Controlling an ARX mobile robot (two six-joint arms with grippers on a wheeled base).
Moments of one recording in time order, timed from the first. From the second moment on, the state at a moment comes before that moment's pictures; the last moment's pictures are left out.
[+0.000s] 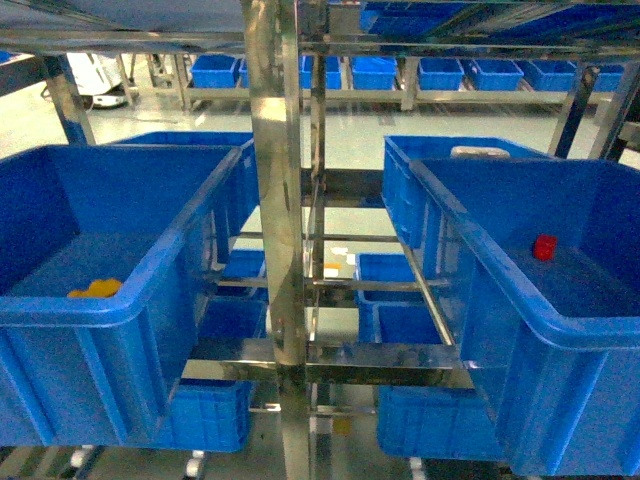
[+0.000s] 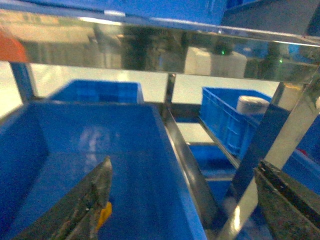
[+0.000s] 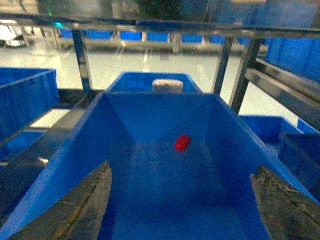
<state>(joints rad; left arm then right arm) 0.01 1.01 0.44 0.52 0.11 -0.08 -0.16 1.20 0.31 0.82 -0.16 -0.03</state>
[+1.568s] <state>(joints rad) 0.00 0.31 0.01 0.30 0.00 -0.02 0.00 0.32 0.01 0.32 0.00 -0.01</state>
